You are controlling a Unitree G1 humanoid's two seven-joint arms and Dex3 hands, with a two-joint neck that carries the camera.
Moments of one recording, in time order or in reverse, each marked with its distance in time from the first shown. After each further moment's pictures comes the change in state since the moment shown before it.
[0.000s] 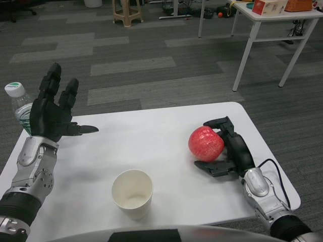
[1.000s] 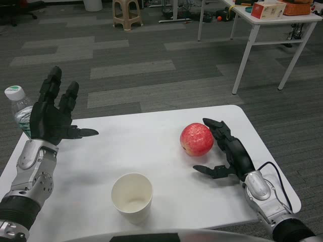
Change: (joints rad) left arm 0.000 0.000 0.000 0.000 -0.001 0.000 -0.001; right arm 0.001 -0.010 -0.004 -0.003 -0.025 -0.007 0.043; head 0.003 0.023
